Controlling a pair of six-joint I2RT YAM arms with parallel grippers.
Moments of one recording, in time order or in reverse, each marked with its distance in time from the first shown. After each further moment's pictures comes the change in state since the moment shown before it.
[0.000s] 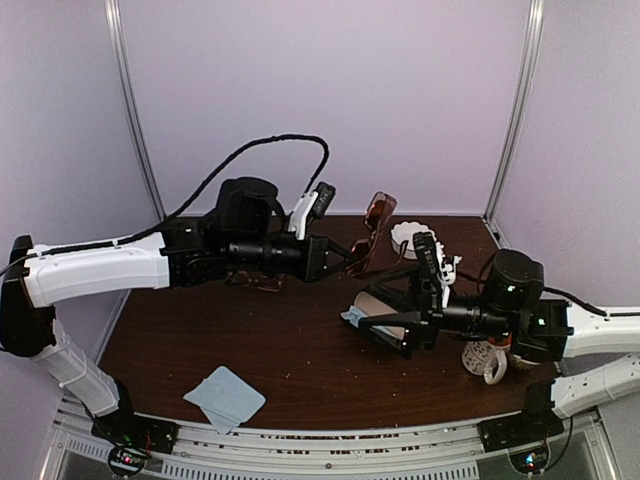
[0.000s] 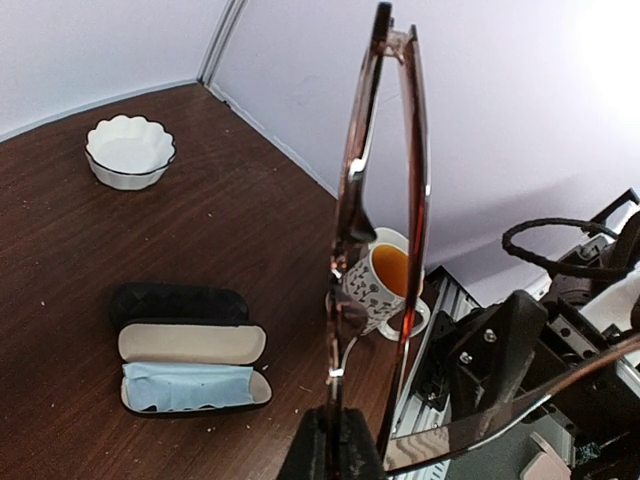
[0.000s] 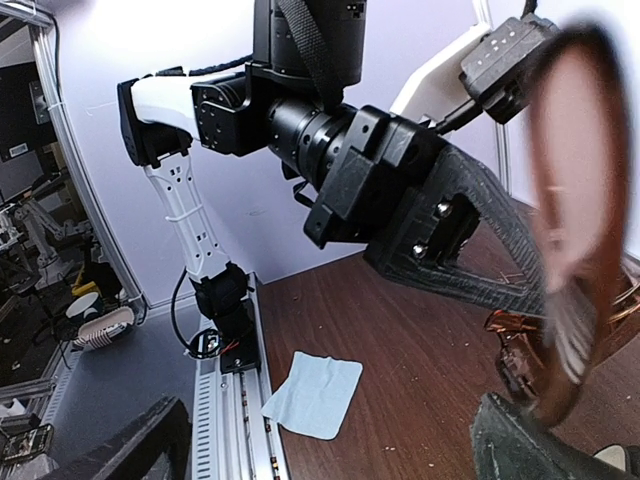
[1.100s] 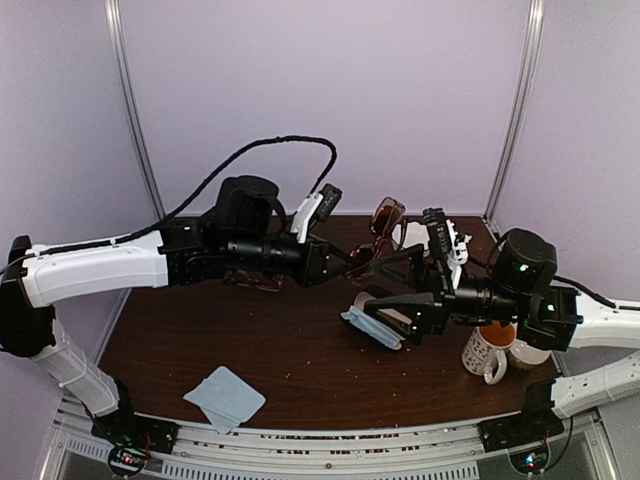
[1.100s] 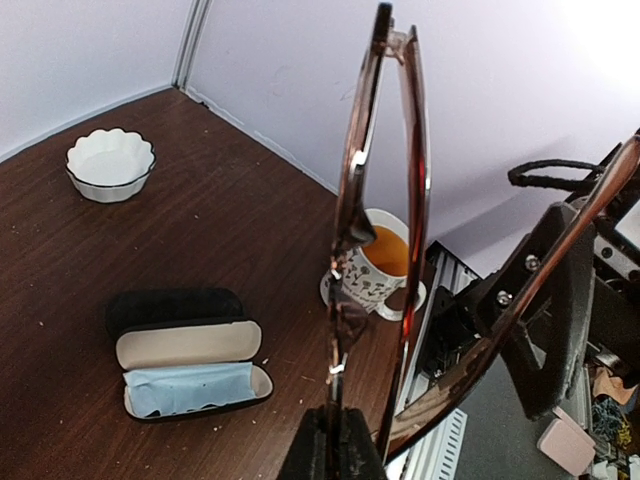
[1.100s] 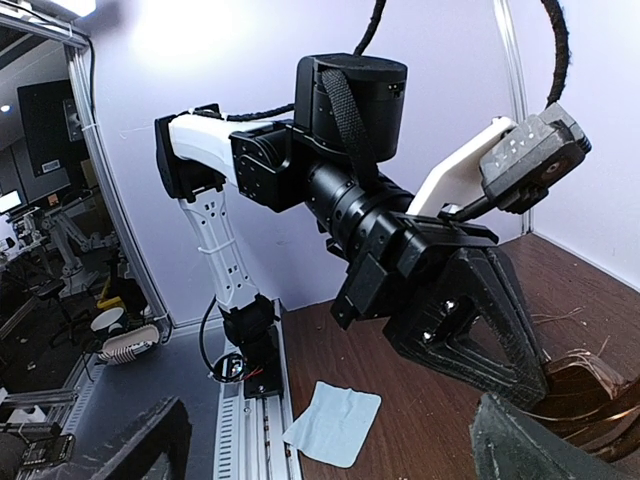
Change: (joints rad) left arm -0.009 -0.003 0.014 -0.031 0.049 0.108; right arm -0.032 -0.004 0.097 -0.029 -0.093 0.000
